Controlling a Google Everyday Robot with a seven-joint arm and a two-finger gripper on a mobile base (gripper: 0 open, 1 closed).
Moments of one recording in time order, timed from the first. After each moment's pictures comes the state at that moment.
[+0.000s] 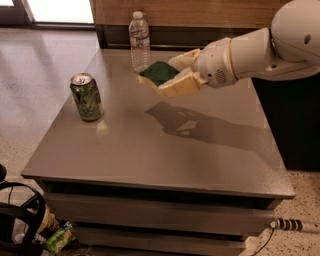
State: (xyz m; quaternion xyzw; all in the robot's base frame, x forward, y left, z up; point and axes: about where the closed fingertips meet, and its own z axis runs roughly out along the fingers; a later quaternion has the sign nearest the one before) arm 0.580 -0.037 0.939 -0.55 0.66 0.24 0.46
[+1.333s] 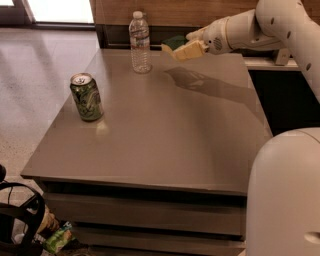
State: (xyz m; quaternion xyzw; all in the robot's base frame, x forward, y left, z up) arm 0.778 -0.095 0.926 -0.46 0.72 0.21 0.49
